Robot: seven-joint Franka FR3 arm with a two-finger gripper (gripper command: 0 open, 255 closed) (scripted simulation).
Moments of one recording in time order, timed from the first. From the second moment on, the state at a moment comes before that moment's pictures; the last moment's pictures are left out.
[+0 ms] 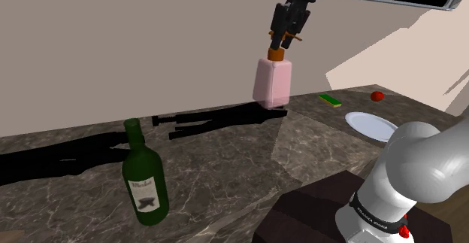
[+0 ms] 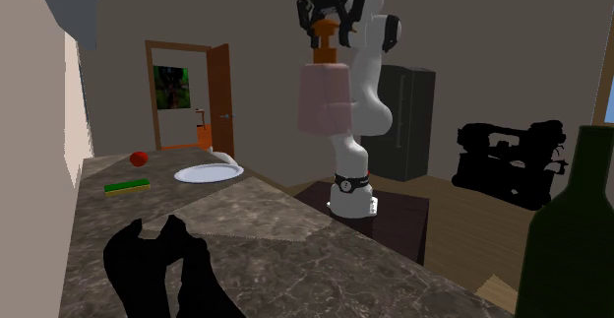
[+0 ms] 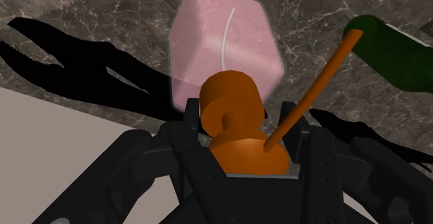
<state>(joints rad) 0.00 -0.63 0.10 -2.07 0.10 1.63 0.11</state>
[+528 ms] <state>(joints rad) -0.02 -0.73 0.01 -2.10 0.06 1.56 0.01</state>
